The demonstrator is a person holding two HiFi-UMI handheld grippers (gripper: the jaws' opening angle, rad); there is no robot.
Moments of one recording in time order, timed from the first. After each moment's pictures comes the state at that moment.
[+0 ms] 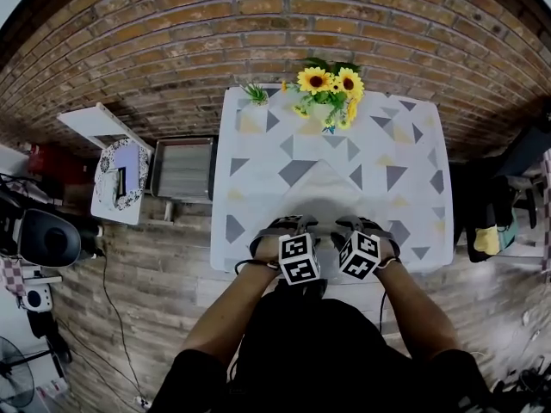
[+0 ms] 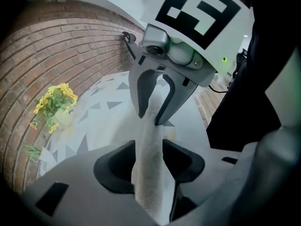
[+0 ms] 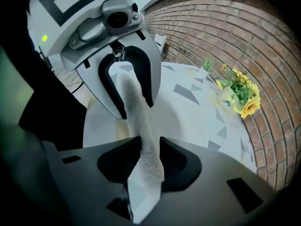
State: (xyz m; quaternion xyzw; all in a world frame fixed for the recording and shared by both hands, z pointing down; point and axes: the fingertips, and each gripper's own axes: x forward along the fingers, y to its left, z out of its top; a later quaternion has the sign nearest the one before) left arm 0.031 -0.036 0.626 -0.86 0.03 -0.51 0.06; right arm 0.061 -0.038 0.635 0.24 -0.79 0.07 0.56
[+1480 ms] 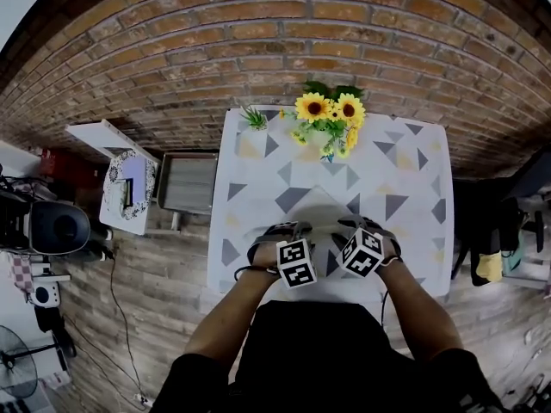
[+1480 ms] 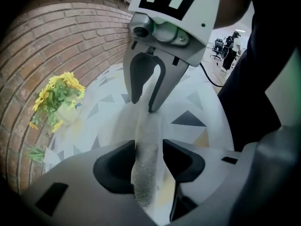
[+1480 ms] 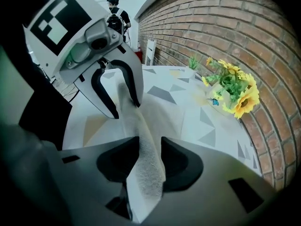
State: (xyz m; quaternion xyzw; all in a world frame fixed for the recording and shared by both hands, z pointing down) left arm 0.043 -0.100 0.634 -0.83 0.06 -0.55 0.04; right arm 0.089 -0.117 0.631 0.23 -0.81 0.09 0.53
